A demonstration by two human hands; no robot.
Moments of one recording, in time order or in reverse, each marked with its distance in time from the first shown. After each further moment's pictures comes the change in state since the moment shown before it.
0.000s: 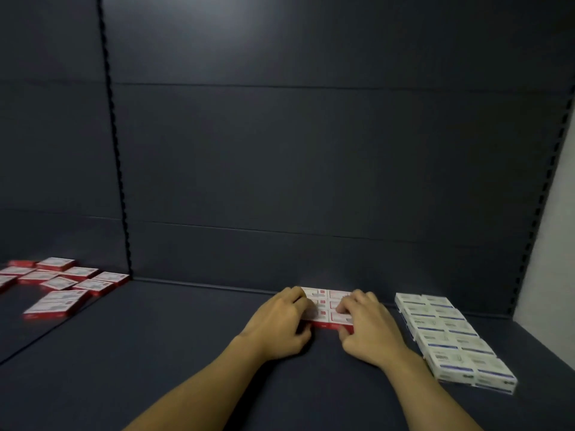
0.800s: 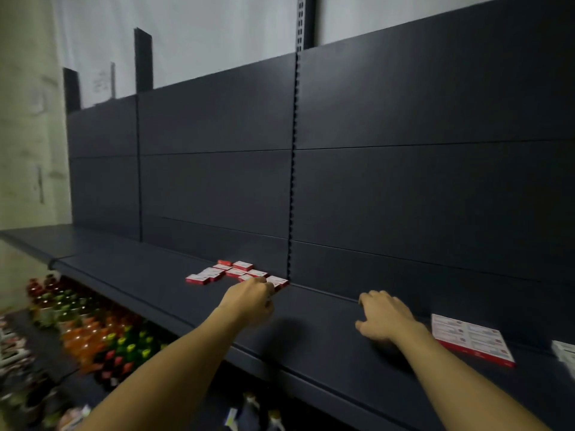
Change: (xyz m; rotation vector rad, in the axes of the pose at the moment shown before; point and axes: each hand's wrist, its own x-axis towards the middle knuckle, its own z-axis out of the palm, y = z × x) left_hand -0.231 -0.102 -0.227 0.430 -0.065 -0.640; right_hand 0.014 -0.233 -0.043 -0.154 -0.224 -0.319
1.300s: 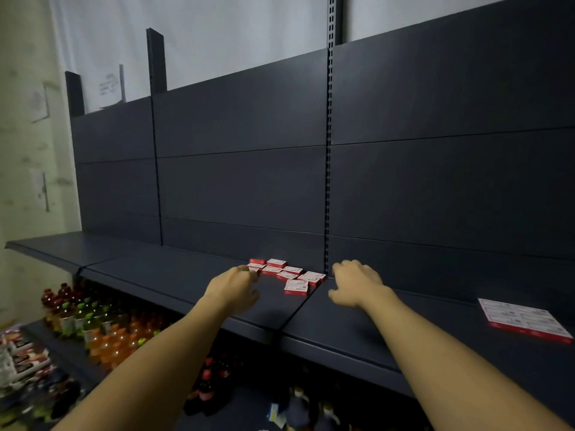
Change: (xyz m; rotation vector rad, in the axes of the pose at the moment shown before) left_hand -0.048 -0.161 -0.028 0.023 0.004 -0.070; right_hand 0.039 -0.189 -0.042 -0.036 0.131 -0.028
